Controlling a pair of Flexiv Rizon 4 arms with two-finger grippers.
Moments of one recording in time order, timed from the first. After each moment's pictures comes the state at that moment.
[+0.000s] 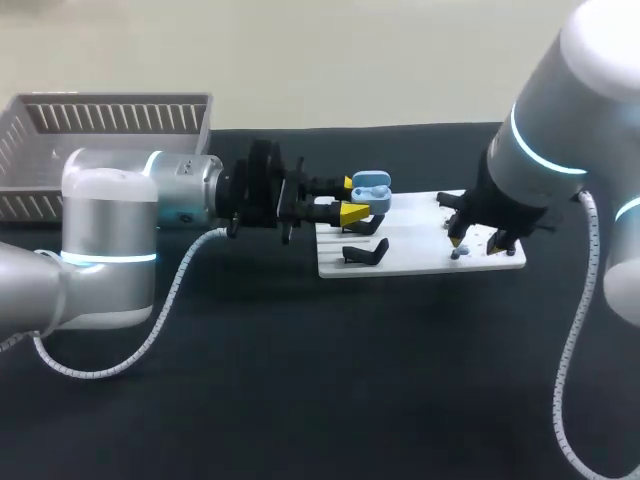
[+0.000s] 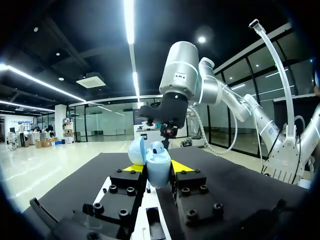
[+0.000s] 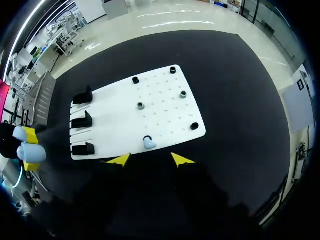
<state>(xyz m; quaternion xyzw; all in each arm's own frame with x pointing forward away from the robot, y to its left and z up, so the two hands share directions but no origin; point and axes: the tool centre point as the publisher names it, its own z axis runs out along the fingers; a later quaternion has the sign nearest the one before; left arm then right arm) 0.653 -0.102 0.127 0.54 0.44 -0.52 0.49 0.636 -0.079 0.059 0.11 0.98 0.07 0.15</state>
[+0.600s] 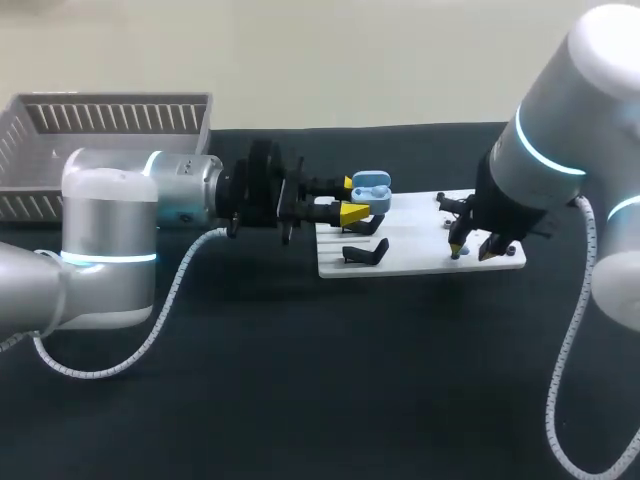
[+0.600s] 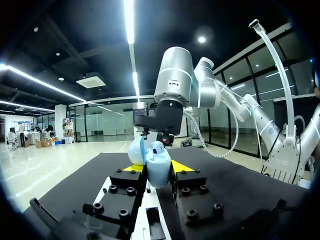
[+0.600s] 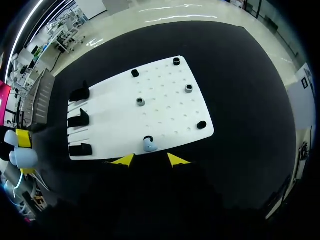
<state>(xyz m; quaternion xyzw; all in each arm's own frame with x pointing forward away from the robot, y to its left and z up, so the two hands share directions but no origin) 0.653 -0.102 0.127 0.54 0.44 -0.52 0.49 0.639 -0.076 0.043 0.11 0.98 0.09 0.13</state>
